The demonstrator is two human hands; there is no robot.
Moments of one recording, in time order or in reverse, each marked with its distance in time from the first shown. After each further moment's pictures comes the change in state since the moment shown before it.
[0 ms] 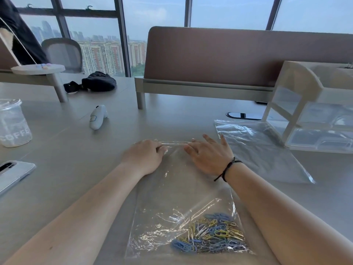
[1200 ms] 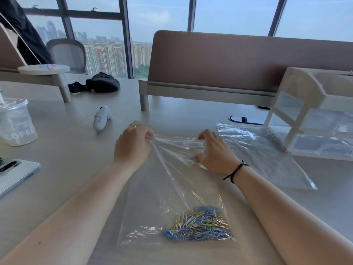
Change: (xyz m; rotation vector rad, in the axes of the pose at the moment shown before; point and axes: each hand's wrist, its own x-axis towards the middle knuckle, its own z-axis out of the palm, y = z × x) left_hand -0.002 -0.013 -0.025 -0.176 0.522 0.089; right_hand 0.005 0.015 0.000 0.330 0.199 -0.018
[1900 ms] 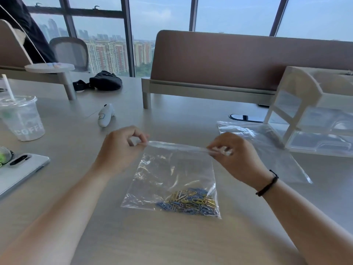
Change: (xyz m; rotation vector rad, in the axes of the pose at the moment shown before) left_hand -0.033 -0.010 -0.049 -0.331 -0.097 -0.031; right_hand -0.060 -0.006 -0.043 0.227 0.257 -0.145
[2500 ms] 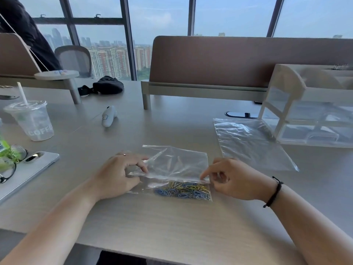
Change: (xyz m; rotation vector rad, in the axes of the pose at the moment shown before) left_hand -0.062 0.000 -0.021 0.216 -0.401 0.073; right_hand -0.057 -0.014 -0.024 -0.086 -0.531 -0.032
